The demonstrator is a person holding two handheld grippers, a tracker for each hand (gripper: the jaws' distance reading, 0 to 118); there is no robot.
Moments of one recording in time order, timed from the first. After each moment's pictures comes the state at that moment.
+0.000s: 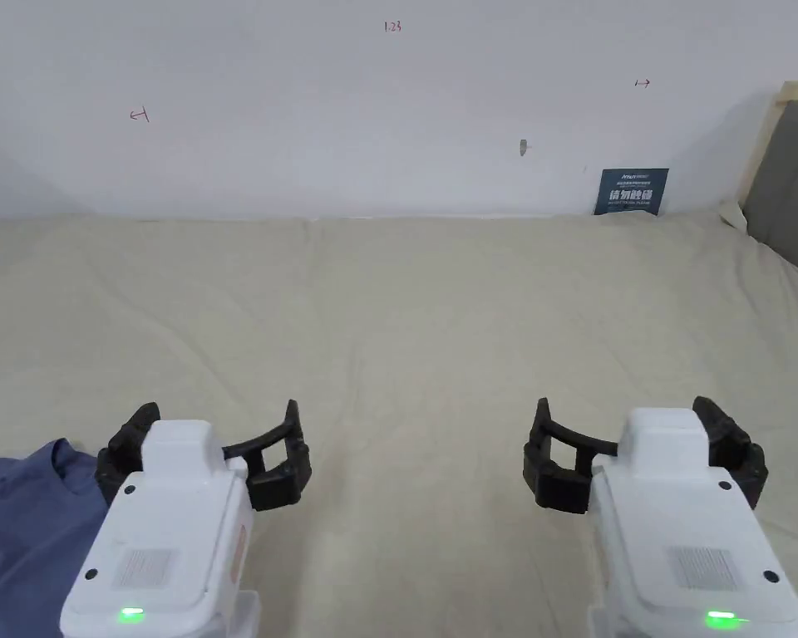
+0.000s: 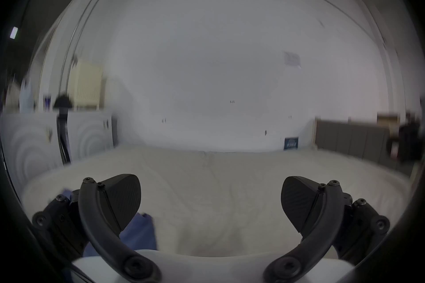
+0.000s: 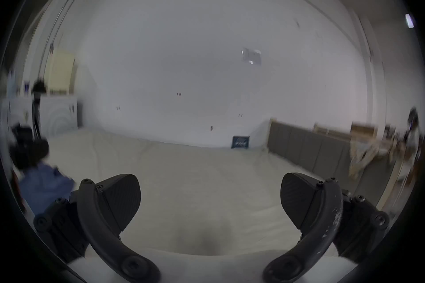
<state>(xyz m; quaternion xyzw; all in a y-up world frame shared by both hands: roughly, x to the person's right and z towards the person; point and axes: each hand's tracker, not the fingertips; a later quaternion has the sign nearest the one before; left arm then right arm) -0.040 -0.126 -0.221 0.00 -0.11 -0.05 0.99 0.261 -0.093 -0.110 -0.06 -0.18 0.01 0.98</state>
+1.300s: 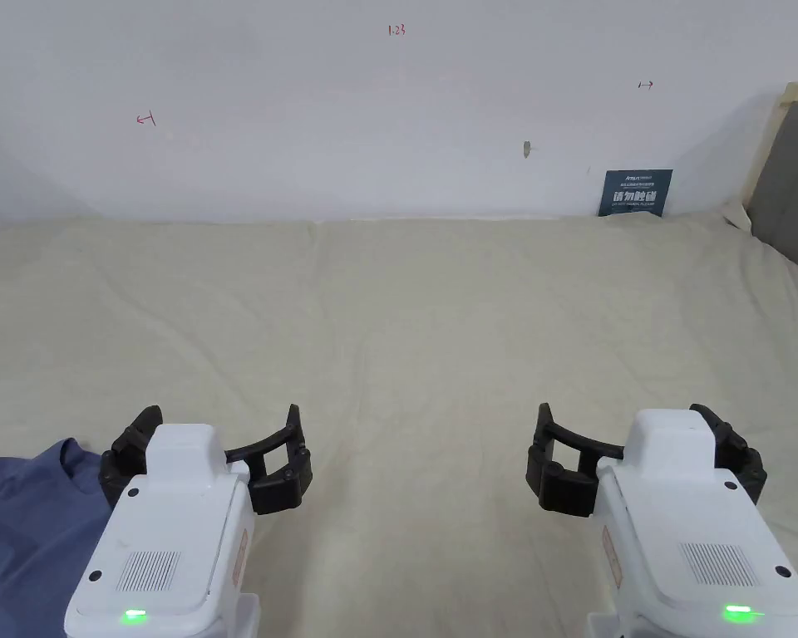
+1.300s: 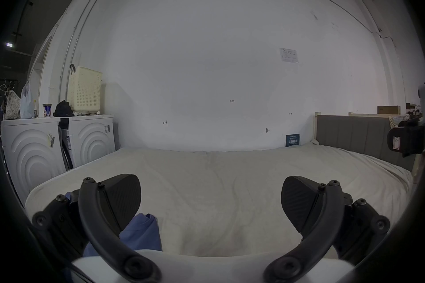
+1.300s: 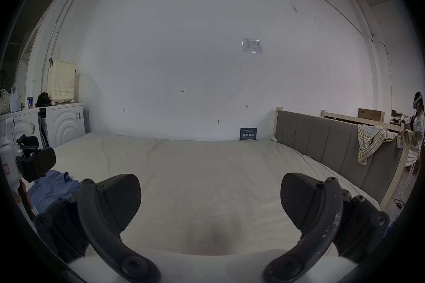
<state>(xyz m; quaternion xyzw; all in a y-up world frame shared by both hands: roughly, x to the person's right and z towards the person) -0.051 -0.127 -0.220 0.00 -0.11 -0.02 0.99 0.255 -0.091 -0.109 -0.07 -0.17 0.02 0.98</state>
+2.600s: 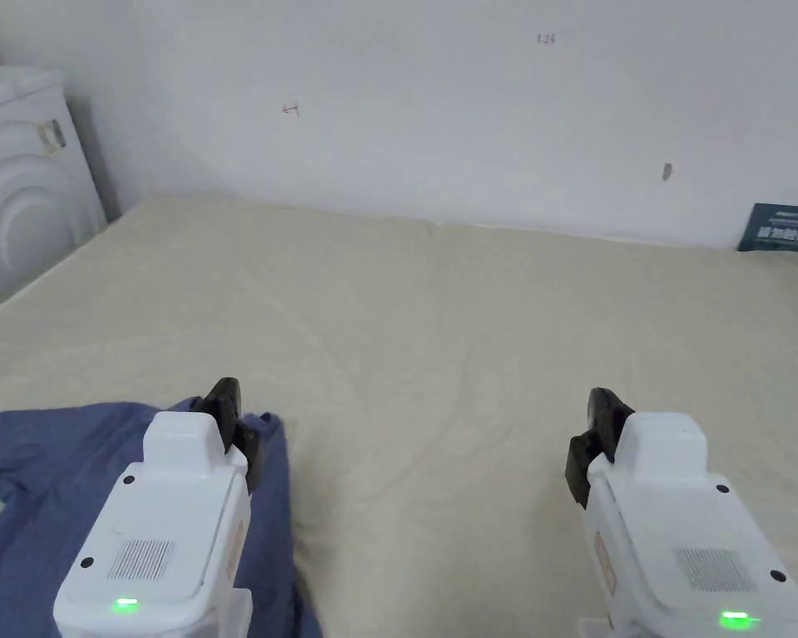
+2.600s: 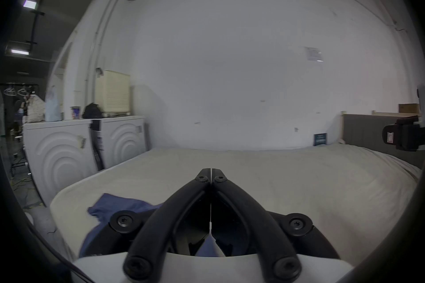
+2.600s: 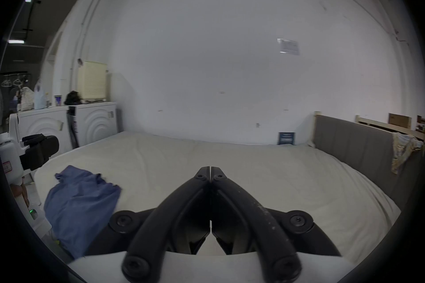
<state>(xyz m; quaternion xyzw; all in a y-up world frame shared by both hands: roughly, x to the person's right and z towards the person) -0.151 -0.113 -0.200 -0.01 0.01 -0.02 1.00 0.170 -0.084 -0.164 -0.07 -0.03 0.02 1.00</state>
